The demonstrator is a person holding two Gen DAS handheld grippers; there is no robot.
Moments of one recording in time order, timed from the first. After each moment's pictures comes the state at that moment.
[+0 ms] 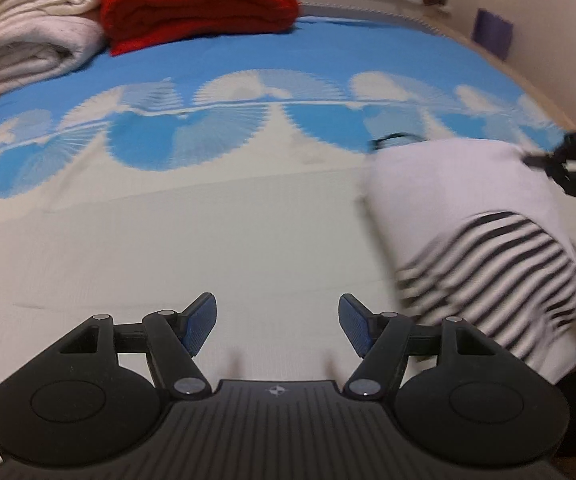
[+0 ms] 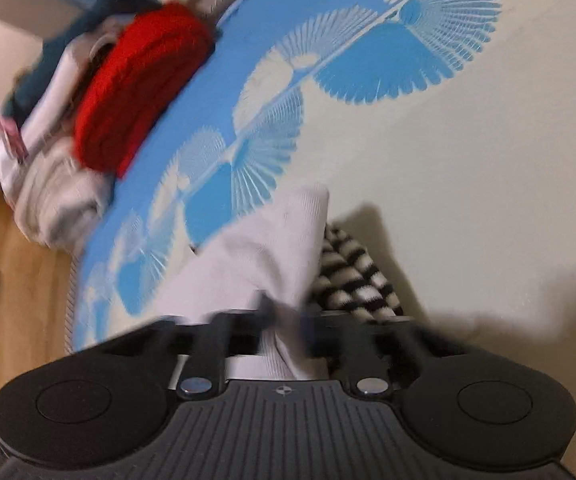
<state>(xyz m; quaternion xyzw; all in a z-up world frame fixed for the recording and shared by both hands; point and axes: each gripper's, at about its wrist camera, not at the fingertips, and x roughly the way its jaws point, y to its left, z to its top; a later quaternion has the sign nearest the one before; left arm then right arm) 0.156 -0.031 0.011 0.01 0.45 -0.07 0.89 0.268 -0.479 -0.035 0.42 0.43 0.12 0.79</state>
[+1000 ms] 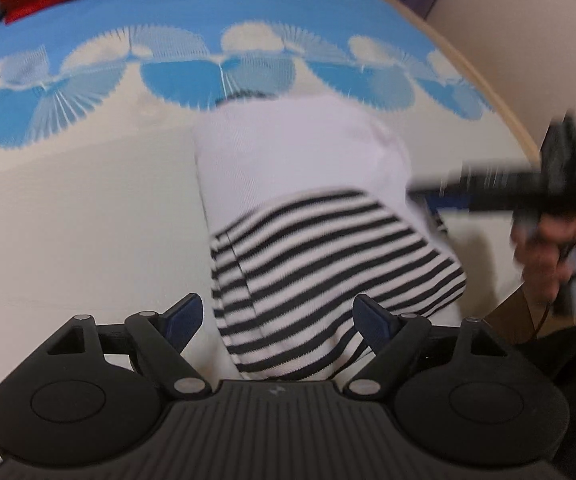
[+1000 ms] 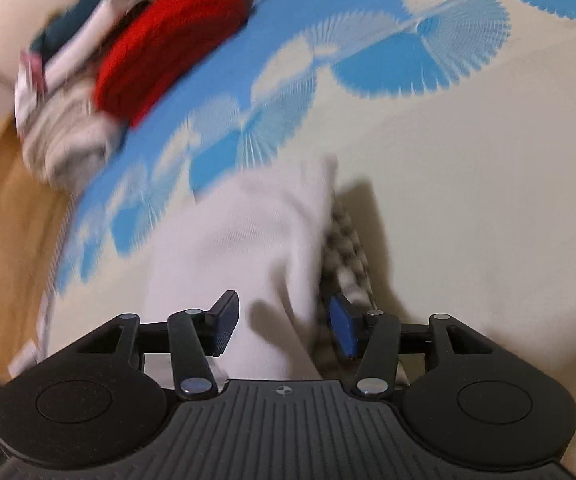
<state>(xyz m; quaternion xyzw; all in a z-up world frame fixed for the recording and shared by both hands) 0.155 -0.129 0.034 -0.01 0.52 -0.19 0.83 0.219 -0.475 -0.044 0.27 0.50 0.16 0.81</state>
